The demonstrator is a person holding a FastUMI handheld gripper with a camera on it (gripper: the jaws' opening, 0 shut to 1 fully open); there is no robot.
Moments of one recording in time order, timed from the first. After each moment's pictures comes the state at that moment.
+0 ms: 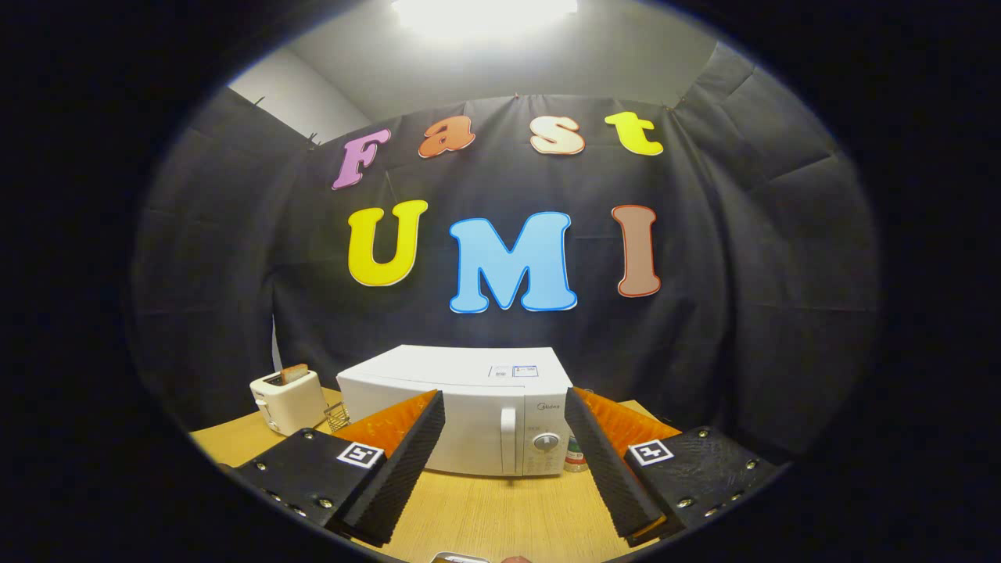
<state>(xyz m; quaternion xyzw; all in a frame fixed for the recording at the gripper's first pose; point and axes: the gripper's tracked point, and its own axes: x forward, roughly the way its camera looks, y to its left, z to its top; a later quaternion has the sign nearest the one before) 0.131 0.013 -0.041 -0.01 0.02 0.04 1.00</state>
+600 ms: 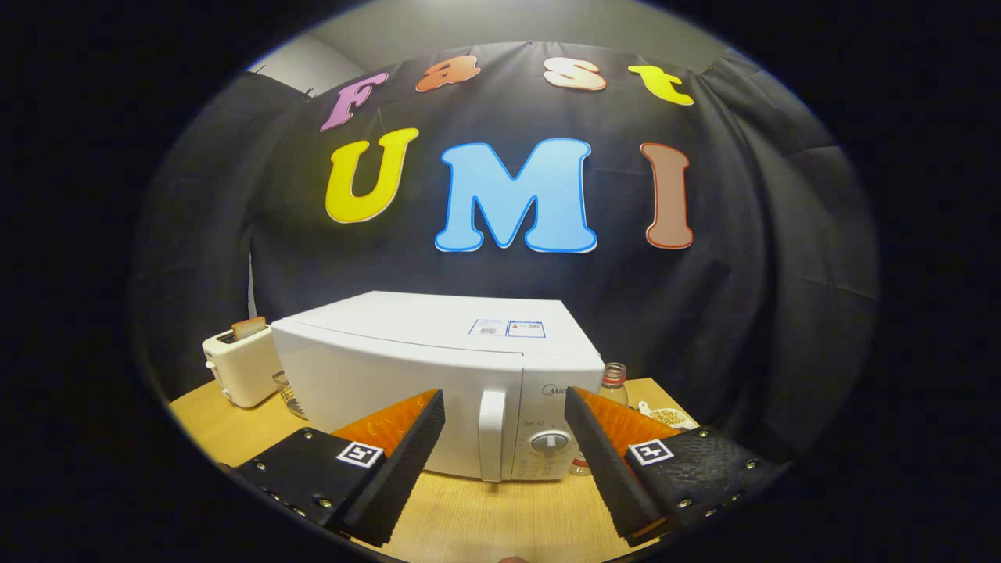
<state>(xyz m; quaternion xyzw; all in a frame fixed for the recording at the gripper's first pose) 0.251 0.006 -0.136 -0.03 0.11 0.04 0.99</state>
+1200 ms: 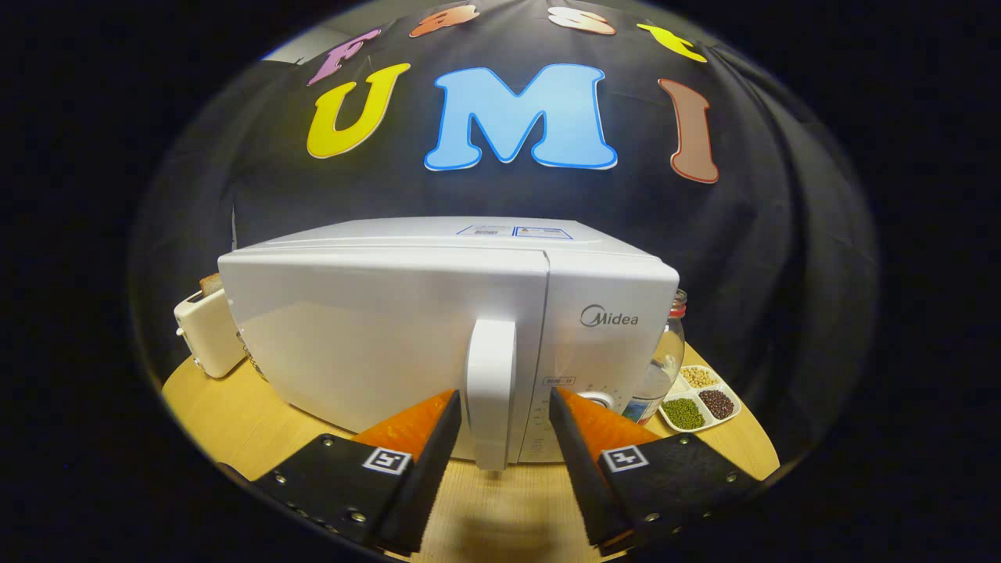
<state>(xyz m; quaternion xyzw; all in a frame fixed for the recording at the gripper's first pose) 0.292 0.010 -0.221 -0.03 0.21 0.03 0.98</state>
